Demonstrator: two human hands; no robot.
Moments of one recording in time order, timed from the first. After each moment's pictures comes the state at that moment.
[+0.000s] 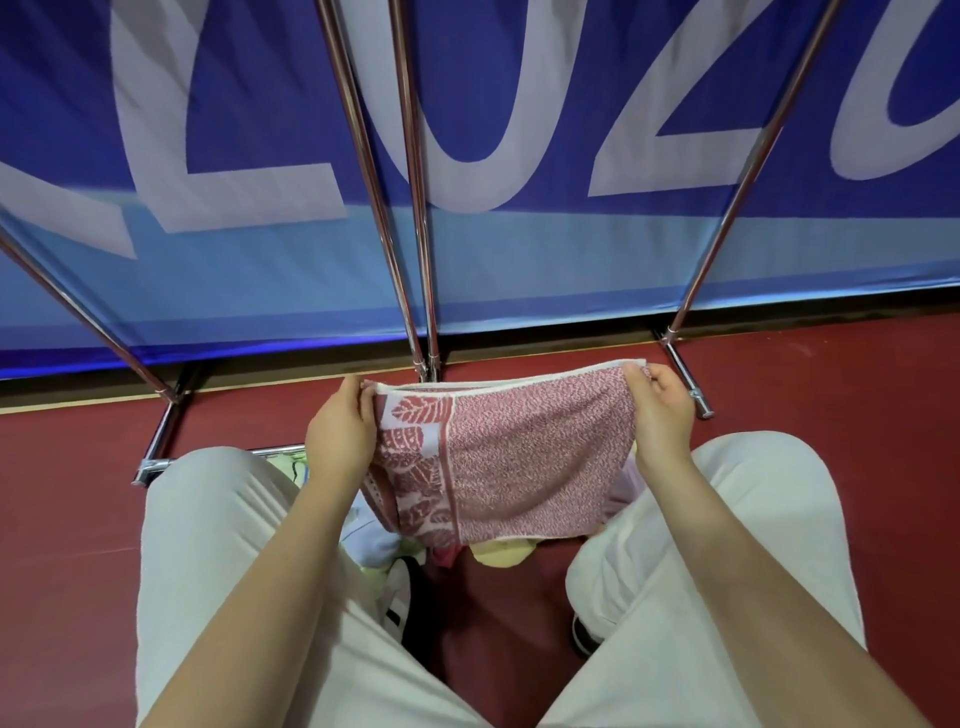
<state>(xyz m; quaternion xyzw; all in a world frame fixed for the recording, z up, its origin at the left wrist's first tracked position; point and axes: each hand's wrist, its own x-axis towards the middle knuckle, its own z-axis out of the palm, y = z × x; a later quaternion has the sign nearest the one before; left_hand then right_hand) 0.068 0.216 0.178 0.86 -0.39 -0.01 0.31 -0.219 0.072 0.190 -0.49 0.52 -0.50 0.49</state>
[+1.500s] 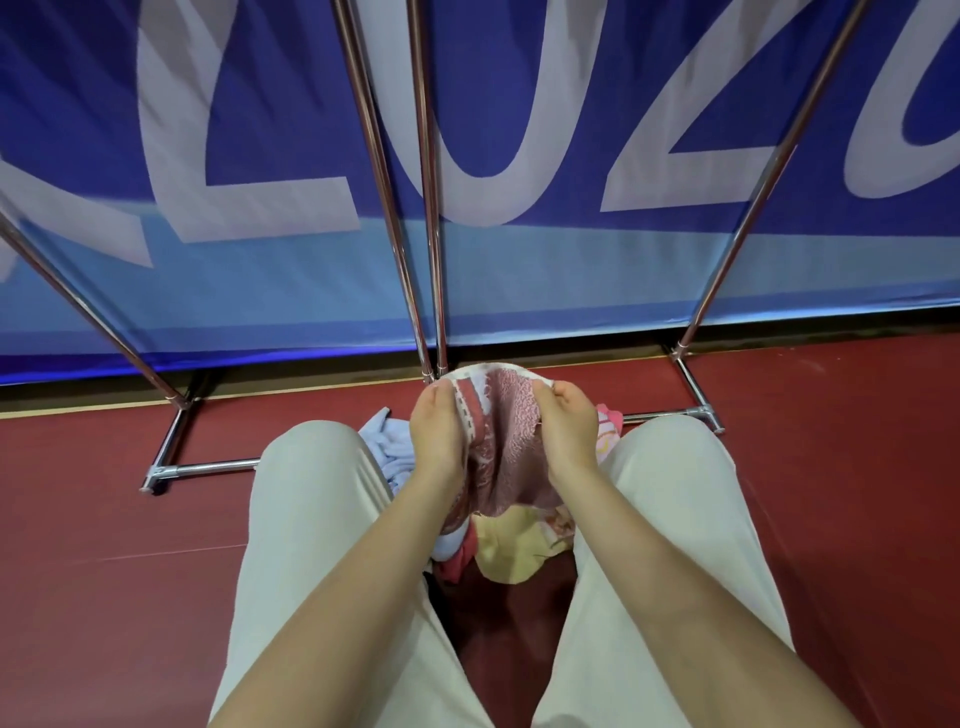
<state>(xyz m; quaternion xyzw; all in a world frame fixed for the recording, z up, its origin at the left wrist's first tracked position) -0.017 0.162 0.203 0.65 -0.11 -0.35 0.66 -0.122 0.106 0.191 -0.50 0.53 -0.42 0.54</state>
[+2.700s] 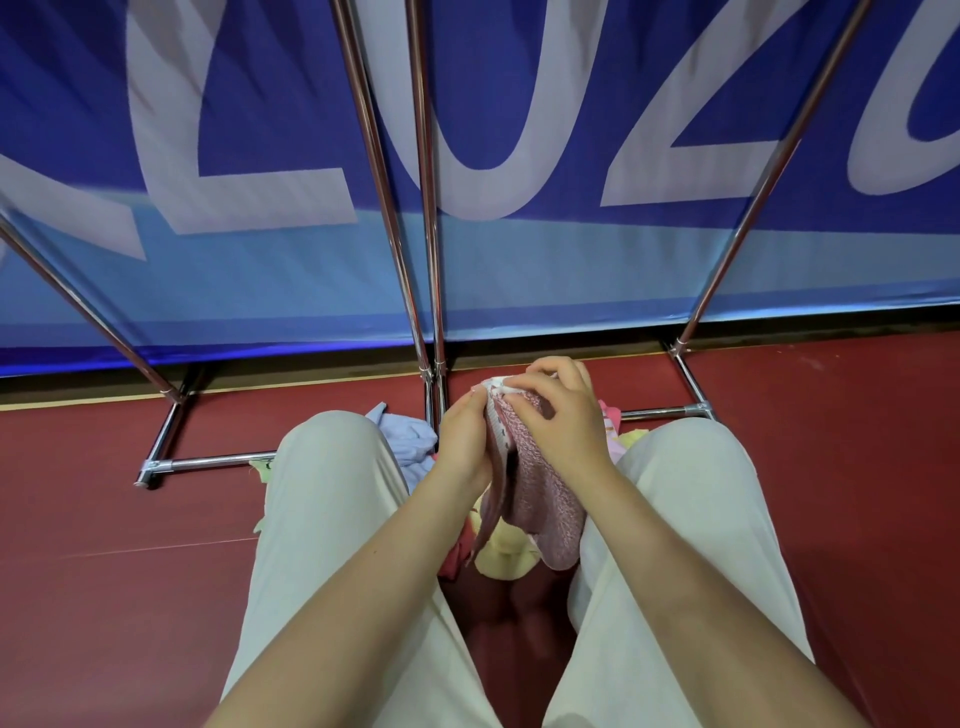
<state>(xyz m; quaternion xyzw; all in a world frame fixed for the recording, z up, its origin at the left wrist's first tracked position) -0.042 0.155 0.208 0.53 -0.05 -0.51 0.67 -0.140 0.097 0.192 -0.79 0.36 -0.40 0.28</state>
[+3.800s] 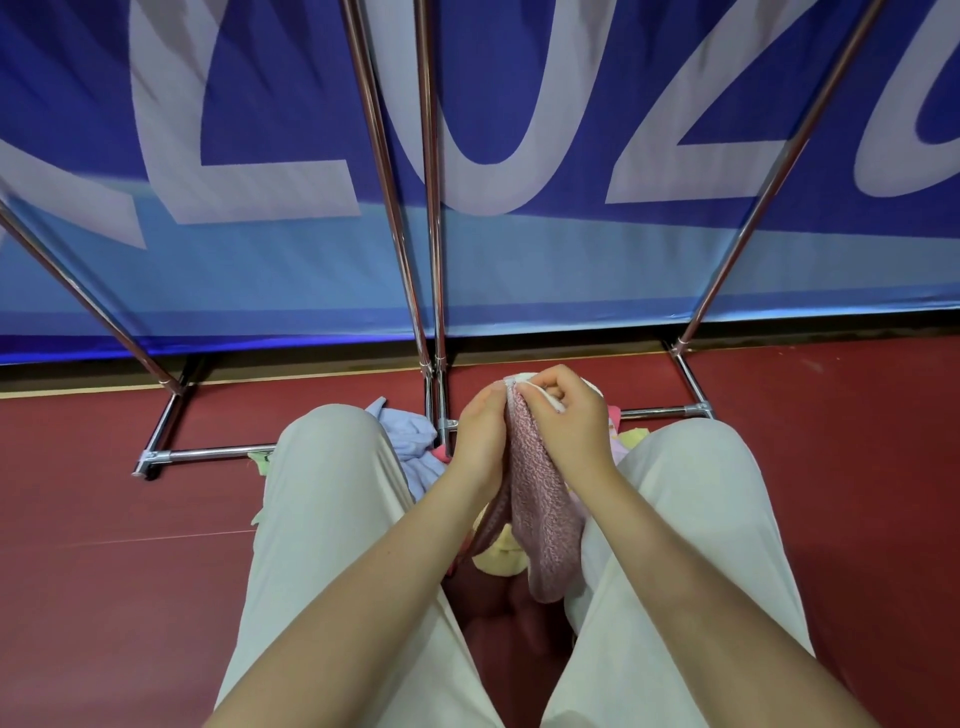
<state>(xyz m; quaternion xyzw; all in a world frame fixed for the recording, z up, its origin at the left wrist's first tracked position) -0.056 0.155 0.210 0.54 -0.17 -0.50 0.66 -0.140 0.108 0.205 -0.70 0.43 -0.42 0.39</state>
